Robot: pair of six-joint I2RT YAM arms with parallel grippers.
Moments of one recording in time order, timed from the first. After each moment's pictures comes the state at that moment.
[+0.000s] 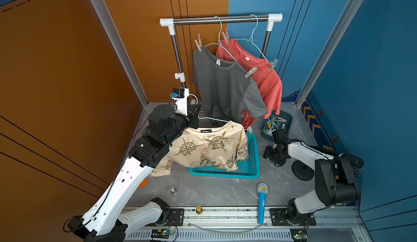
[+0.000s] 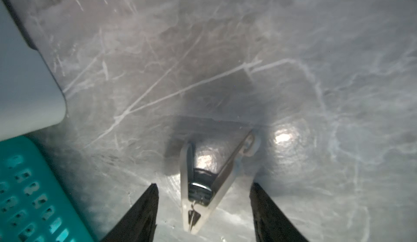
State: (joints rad) left arm -0.54 1.07 1.36 -0.39 -0.02 -0.28; right arm 0.12 1.54 0.82 -0.59 -0.07 0.56
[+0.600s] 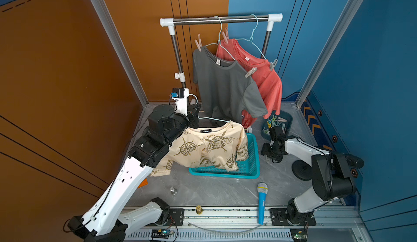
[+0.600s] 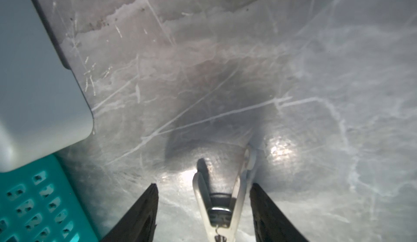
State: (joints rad) left arm -0.53 1.07 1.36 -0.39 -0.02 -0.28; right arm 0.16 1.59 0.89 -0.59 -0.03 0.53
